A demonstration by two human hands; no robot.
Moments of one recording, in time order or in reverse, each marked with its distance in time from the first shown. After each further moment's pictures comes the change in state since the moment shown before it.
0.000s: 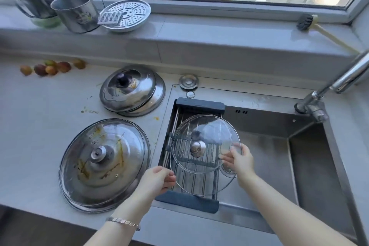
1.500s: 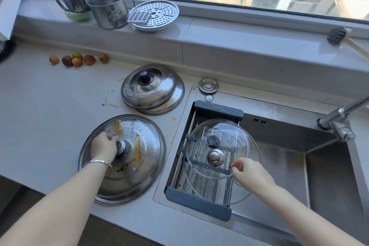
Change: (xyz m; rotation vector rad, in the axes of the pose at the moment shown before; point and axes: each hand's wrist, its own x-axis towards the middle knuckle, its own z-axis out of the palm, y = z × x) left_hand 0.096 0.008 -0.163 0.452 0.754 0.215; right_hand -0.034 -0.027 0.017 -1.336 -0.234 -0.281
